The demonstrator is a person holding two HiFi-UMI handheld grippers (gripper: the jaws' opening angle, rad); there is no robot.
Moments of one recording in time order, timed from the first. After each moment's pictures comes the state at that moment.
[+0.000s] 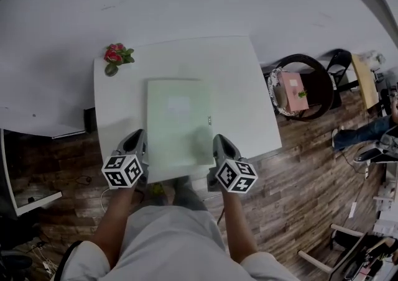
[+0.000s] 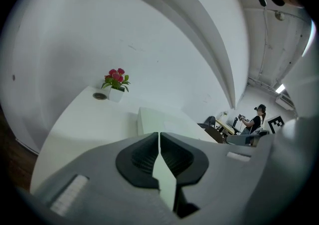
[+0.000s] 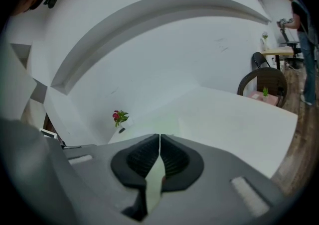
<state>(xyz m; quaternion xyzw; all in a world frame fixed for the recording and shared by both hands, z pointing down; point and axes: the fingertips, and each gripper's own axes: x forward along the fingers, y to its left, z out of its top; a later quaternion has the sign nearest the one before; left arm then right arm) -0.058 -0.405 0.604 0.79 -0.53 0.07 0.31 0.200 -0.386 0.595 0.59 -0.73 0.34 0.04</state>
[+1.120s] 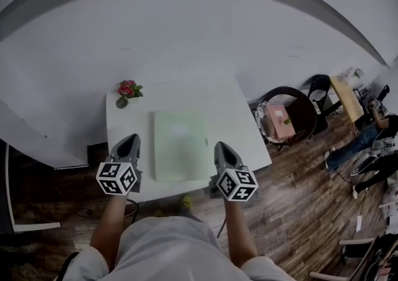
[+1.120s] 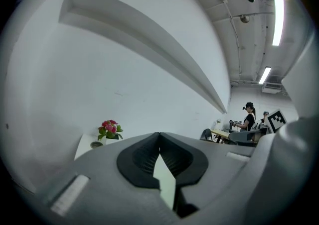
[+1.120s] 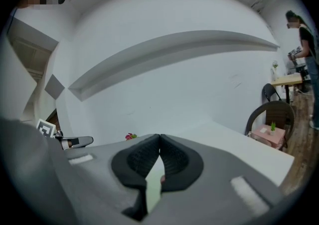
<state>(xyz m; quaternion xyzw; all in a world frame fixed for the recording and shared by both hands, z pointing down) -0.100 -0.391 0.457 0.84 -0.53 0.00 0.15 0.177 -0.360 0.461 0.60 -0.78 0.20 -0.02</state>
